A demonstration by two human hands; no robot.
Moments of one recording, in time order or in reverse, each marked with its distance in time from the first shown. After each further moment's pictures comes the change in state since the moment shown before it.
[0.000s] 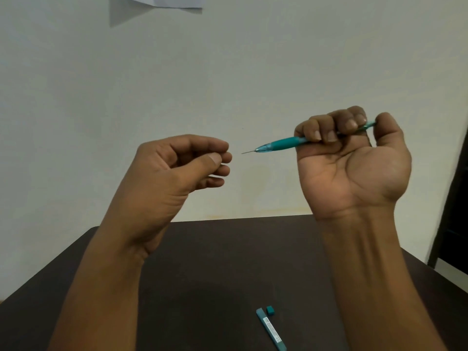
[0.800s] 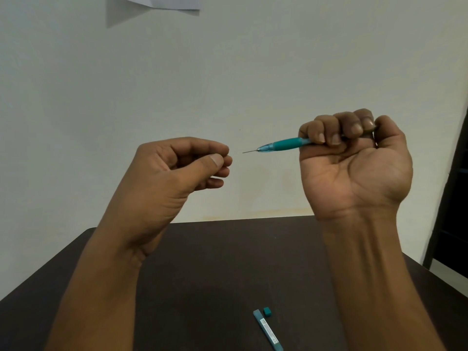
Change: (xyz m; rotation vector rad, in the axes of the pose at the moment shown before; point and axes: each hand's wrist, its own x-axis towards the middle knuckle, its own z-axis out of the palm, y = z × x) left_hand 0.001 -0.001 0.002 -0.010 0.007 -0.002; right_hand 0.001 -0.005 0.000 0.005 0.001 -0.043
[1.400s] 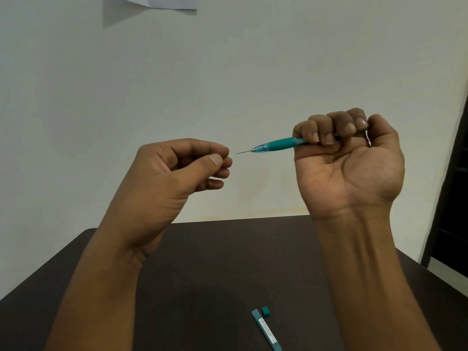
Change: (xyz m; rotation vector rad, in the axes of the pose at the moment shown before) left_hand 0.000 0.000 0.003 0.010 -0.018 -0.001; right_hand 0.001 0.001 -0.001 0.005 -0.001 0.022
